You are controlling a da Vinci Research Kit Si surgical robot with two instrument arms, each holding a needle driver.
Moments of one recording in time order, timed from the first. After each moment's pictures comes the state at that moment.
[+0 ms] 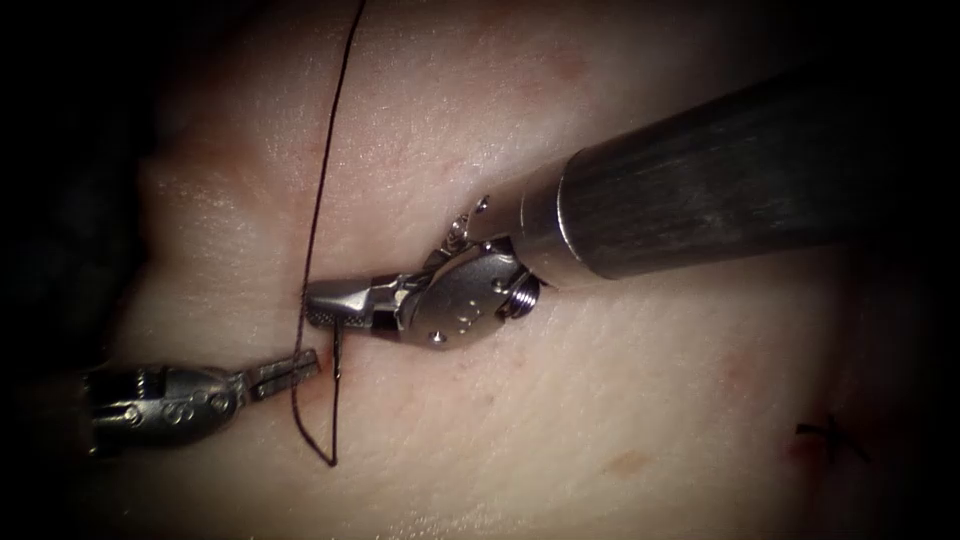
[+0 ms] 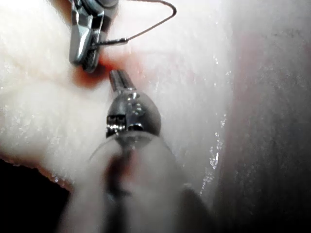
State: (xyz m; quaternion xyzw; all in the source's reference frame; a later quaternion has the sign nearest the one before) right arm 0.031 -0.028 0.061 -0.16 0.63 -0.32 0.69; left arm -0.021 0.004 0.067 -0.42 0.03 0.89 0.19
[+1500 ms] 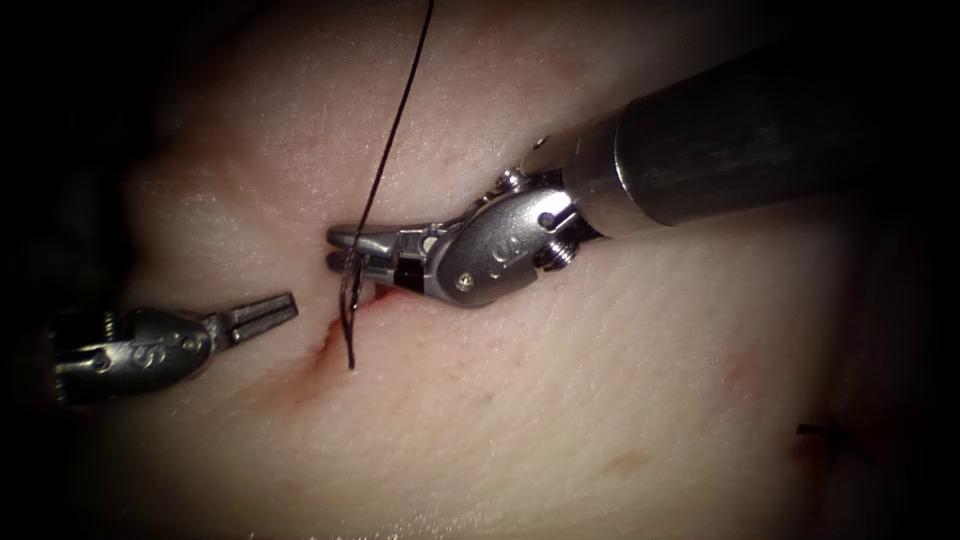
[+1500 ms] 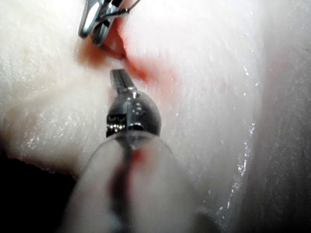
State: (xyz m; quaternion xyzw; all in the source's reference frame) right arm 0.033 -0.022 0.056 -0.12 0.68 -0.16 0.71; left arm -0.019 0.008 0.065 -0.42 0.05 0.88 0.22
